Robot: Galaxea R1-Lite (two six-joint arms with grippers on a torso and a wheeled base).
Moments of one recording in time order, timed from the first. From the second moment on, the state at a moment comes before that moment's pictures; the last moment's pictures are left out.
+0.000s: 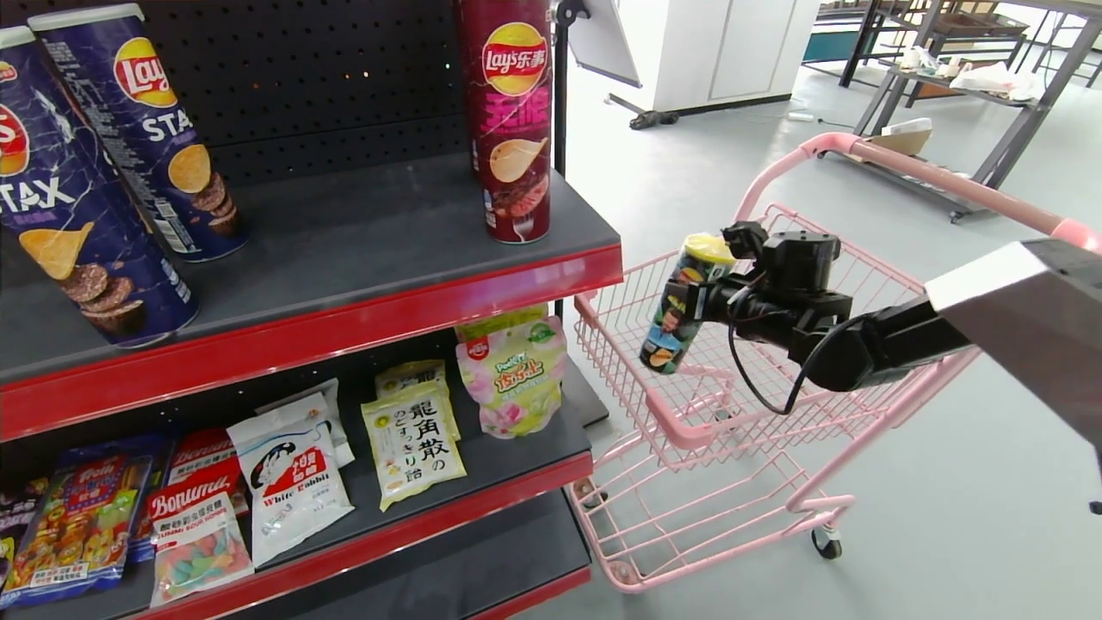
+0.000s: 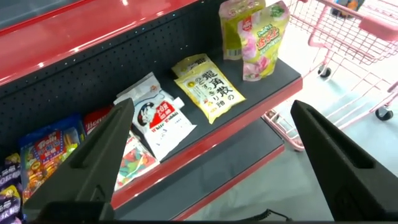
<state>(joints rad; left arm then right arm) -0.06 0.29 -0.32 0.17 -0.10 0.14 0.23 2.25 -1.32 -0.72 0.16 0.11</state>
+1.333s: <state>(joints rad) -0.06 0.36 -0.36 0.17 -0.12 0.31 0.40 0.91 -0.60 -0.04 0.04 -0.13</state>
